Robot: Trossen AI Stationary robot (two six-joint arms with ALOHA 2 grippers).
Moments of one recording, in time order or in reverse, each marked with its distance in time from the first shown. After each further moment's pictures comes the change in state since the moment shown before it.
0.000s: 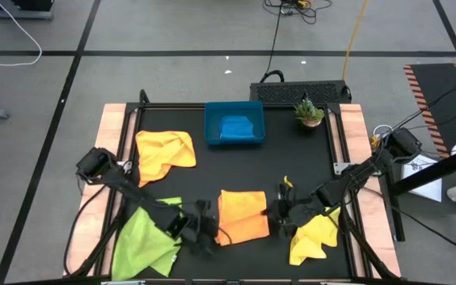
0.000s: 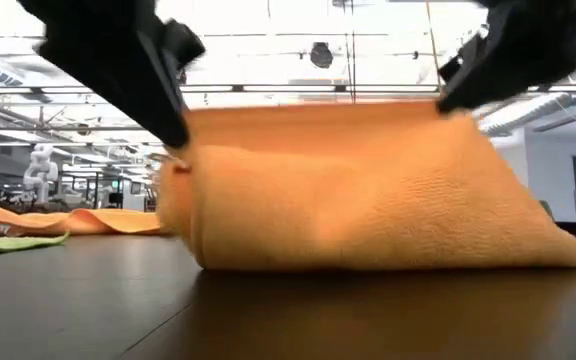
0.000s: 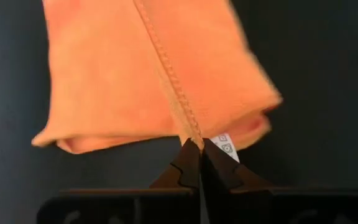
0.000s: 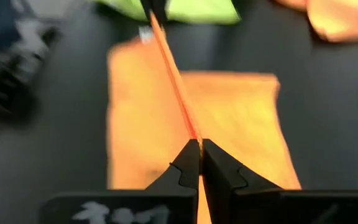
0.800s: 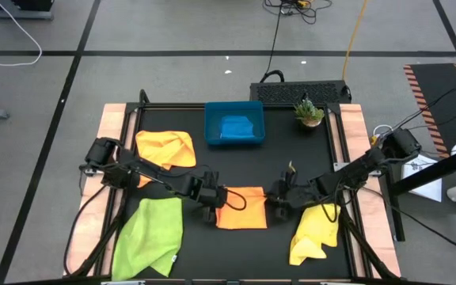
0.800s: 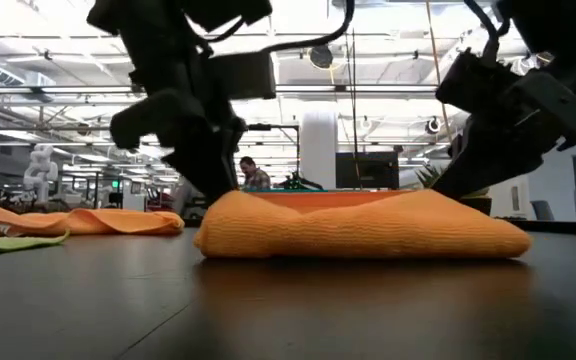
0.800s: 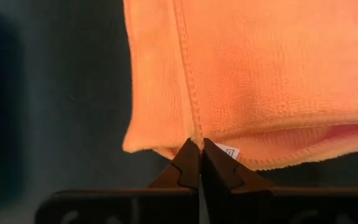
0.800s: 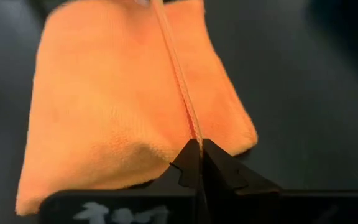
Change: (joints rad) left arm 0.316 0.000 -0.120 0.066 0.131 0.275; right arm -0.176 0.012 -0.269 0.248 -0.034 0.141
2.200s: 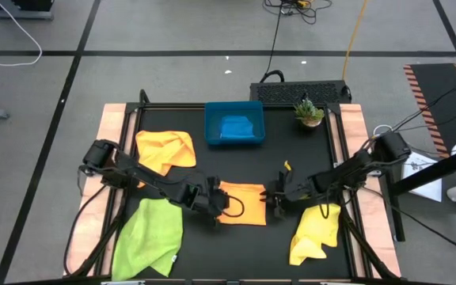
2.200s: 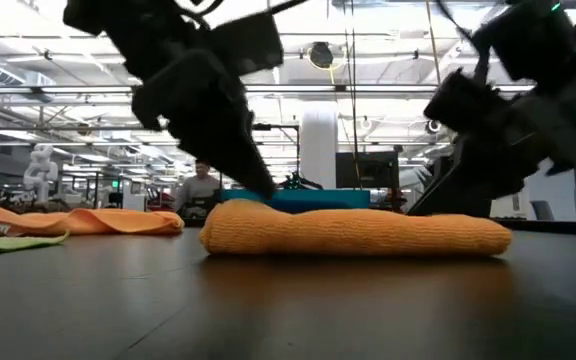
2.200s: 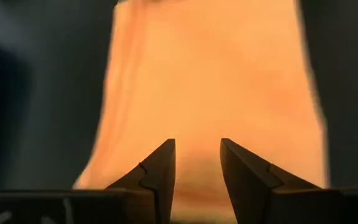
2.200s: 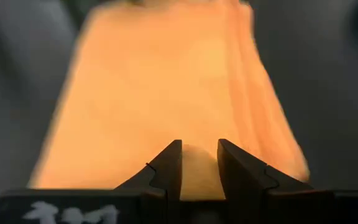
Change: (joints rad) left arm -0.069 -0.003 -0.061 0.265 -0.095 -0.122; right arm -0.091 0.131 -0.054 0.289 -0.154 -0.136
